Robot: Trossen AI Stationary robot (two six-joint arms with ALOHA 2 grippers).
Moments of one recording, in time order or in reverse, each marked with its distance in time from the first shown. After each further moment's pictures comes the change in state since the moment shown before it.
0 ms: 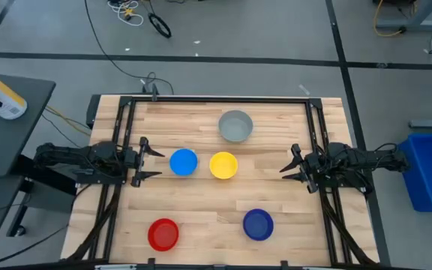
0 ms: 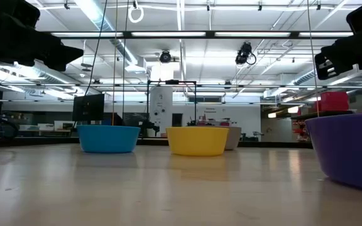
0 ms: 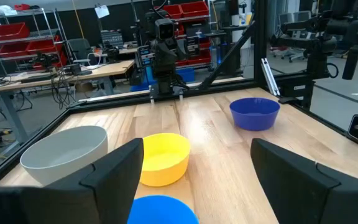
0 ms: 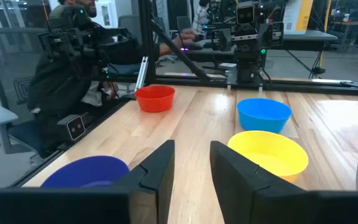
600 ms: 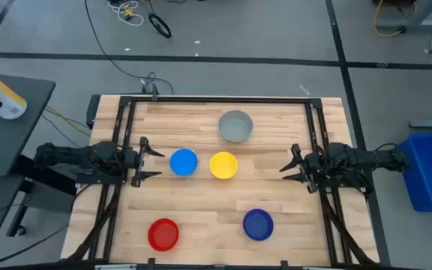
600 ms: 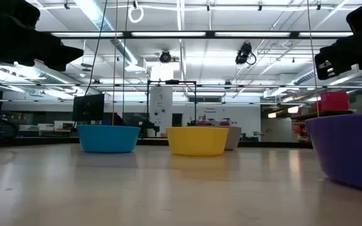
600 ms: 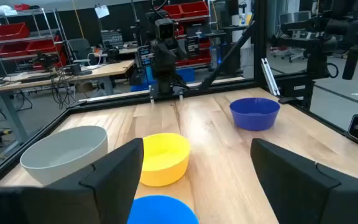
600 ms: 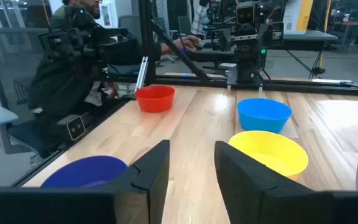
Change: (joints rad) left arm 0.000 0.000 0.000 0.000 0.000 0.000; right arm 0.000 0.000 0.000 0.000 0.000 0.000
